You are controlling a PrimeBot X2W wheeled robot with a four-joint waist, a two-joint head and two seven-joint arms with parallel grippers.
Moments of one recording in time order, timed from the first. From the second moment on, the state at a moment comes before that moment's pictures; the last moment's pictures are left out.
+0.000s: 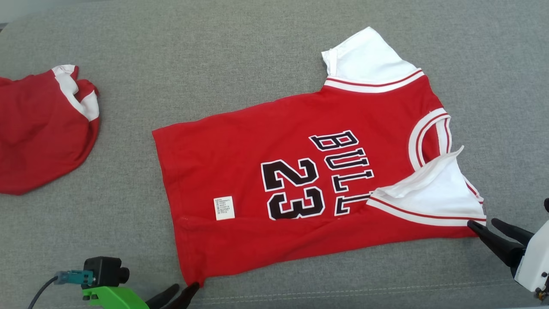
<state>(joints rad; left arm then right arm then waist) 0.21 0.33 -0.26 -0.21 -1.01 0.03 0.54 0.15 -0.74 0.29 -0.11 1.06 -0.02 0.35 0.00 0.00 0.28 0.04</state>
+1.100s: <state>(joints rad) -0.34 0.46 -0.19 -0.26 -1.00 -0.05 0.62 -0.57 -0.78 0.32 -0.15 0.76 -0.10 0.44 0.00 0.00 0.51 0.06</state>
